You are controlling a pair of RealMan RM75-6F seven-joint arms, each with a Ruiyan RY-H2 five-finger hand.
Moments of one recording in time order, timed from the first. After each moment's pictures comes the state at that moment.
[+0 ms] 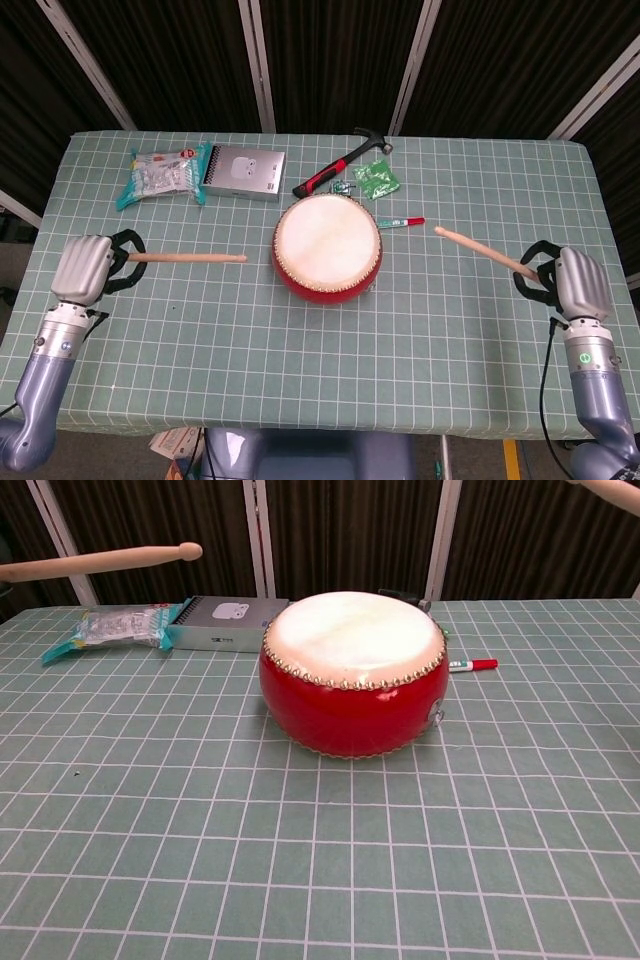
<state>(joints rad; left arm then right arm) -0.45 -1.19 -0.24 -1.72 1.24 1.24 0.10 0.37 -1.01 0.35 -1.92 -0.88 1.19 -0.14</state>
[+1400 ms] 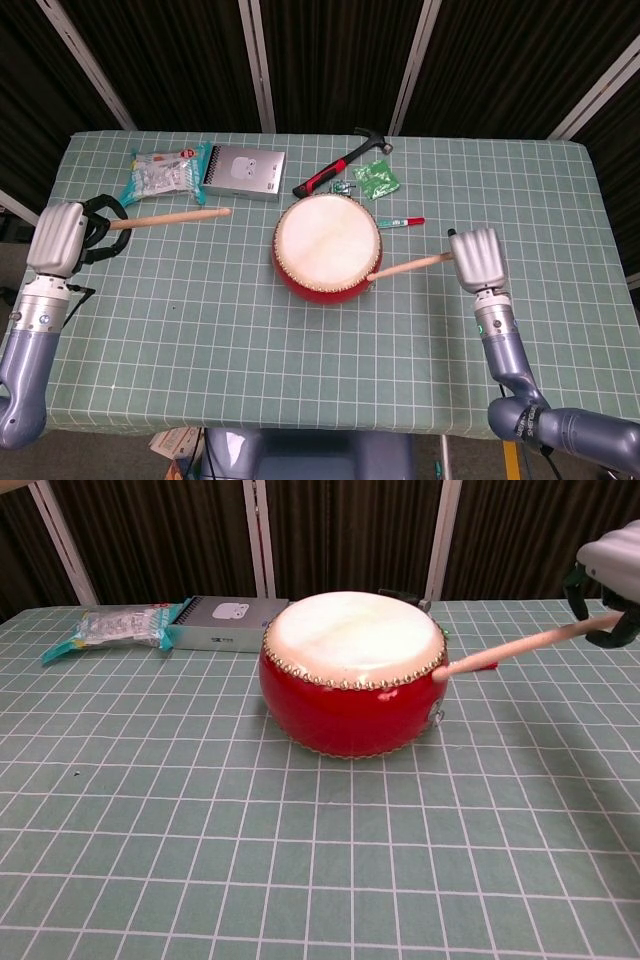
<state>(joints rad) -0.48 -1.11 -0.33 -1.75 1.15 1.22 -0.02 0.71 -1.38 0.13 -1.56 -0.94 1.27 -0.89</state>
